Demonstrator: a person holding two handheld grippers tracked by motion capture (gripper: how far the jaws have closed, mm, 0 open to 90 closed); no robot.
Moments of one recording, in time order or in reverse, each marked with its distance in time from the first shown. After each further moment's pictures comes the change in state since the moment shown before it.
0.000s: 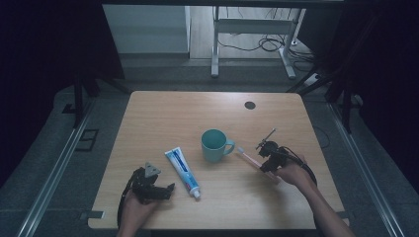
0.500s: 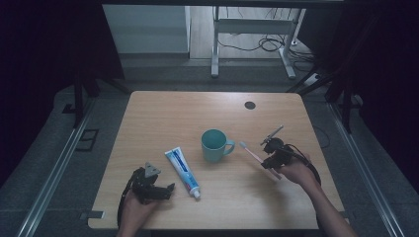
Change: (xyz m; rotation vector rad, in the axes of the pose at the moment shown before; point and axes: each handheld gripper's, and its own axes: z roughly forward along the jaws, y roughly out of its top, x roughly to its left) left arm 0.000 0.000 0.000 0.000 0.000 0.000; right arm -0.006 -0.004 -0.017 -0.088 0.007 0.021
